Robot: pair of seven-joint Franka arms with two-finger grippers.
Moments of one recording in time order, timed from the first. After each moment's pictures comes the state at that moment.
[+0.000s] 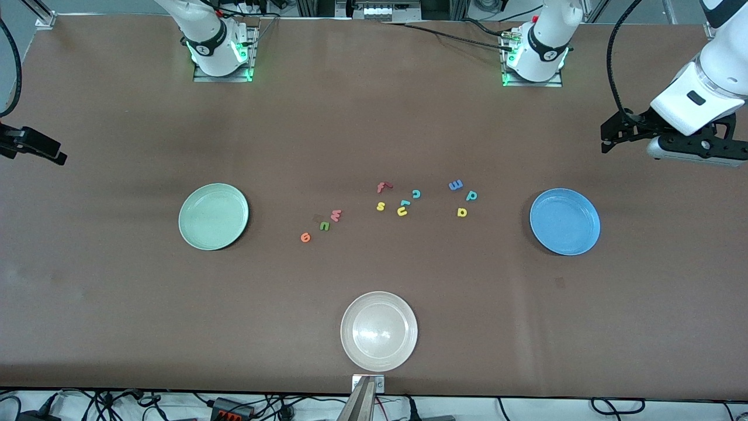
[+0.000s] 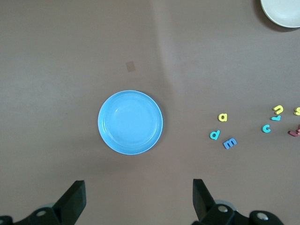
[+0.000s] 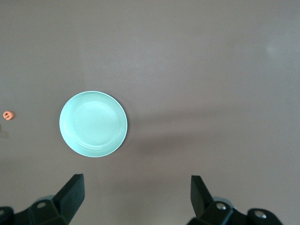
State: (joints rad) left arm -0.04 -0.04 -0.06 -1.70 0.02 1.68 0.03; right arm -0.06 0.04 -0.08 -1.63 -0.02 1.67 -0.02
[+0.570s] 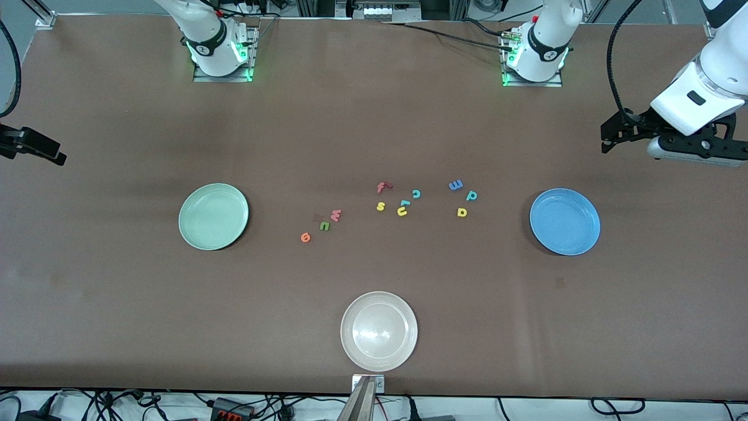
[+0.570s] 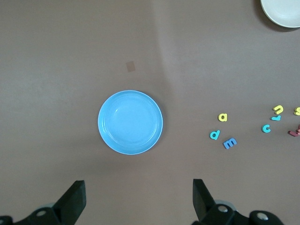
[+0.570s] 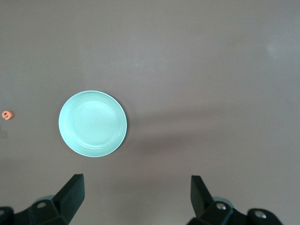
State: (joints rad) left arm -0.04 -0.04 -0.06 -1.70 0.02 1.68 0.03; right arm -0.06 0.05 -0.08 -1.63 -0.02 1.67 -0.02
